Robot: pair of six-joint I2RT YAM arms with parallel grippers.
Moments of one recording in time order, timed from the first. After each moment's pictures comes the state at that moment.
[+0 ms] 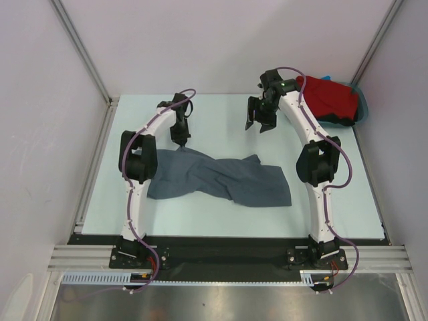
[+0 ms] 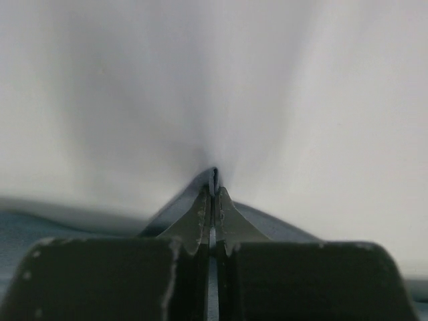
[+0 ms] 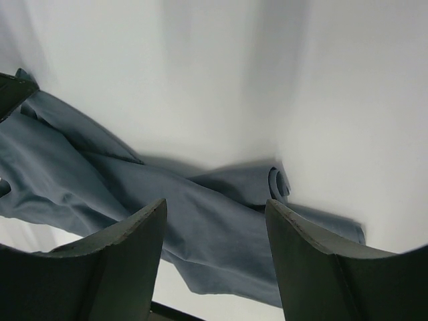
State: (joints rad) left arm -0.26 2.35 1.98 -0.91 -0.09 -0.40; right arm 0.31 2.28 2.33 -1.19 -0.21 0.37
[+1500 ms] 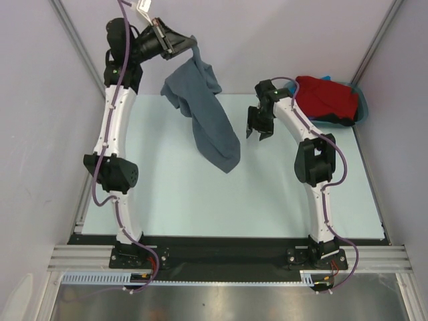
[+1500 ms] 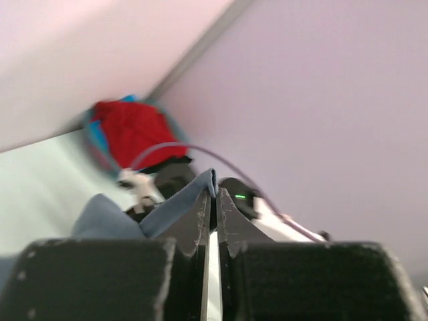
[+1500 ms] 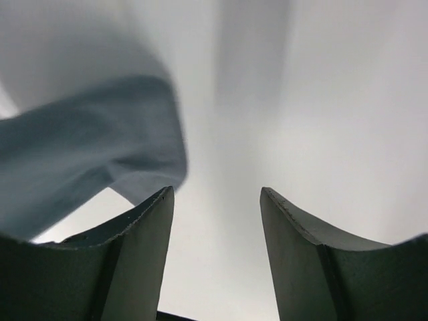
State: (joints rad) left arm -0.12 2.08 2.46 -0.26 0.86 -0.88; right arm 0.33 2.29 2.18 -1.09 -0.12 0.42
